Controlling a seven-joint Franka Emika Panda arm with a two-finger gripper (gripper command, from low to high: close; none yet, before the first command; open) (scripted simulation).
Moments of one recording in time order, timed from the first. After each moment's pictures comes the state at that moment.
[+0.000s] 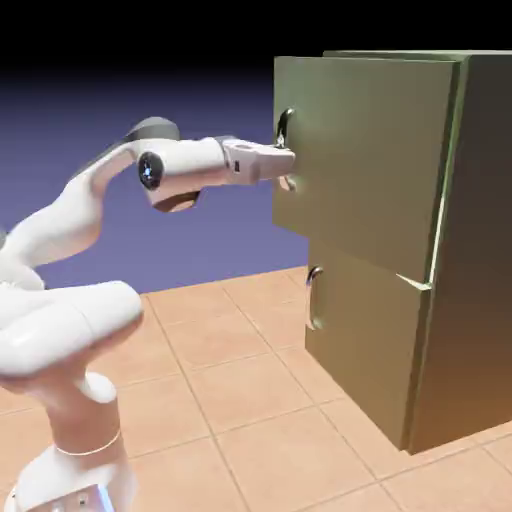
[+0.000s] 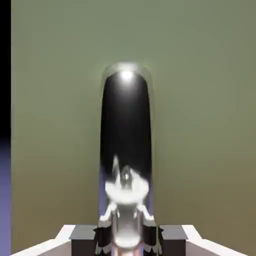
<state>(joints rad) -0.92 -1.76 0.96 -2.75 2.34 2.17 -0.29</state>
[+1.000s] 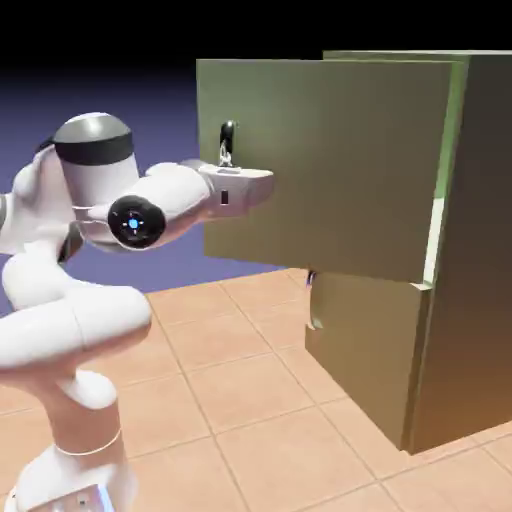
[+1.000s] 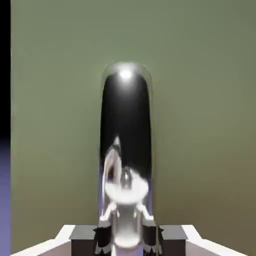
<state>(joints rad) -1.38 -1.47 0.25 -2.98 1.86 0.92 -0.72</state>
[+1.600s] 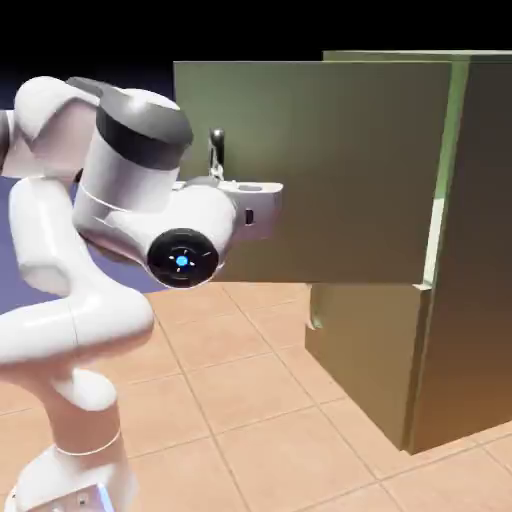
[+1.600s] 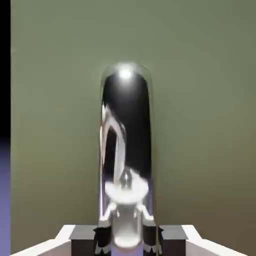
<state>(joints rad) -1.46 -0.81 0.16 -2.64 1.31 0.63 -1.24</state>
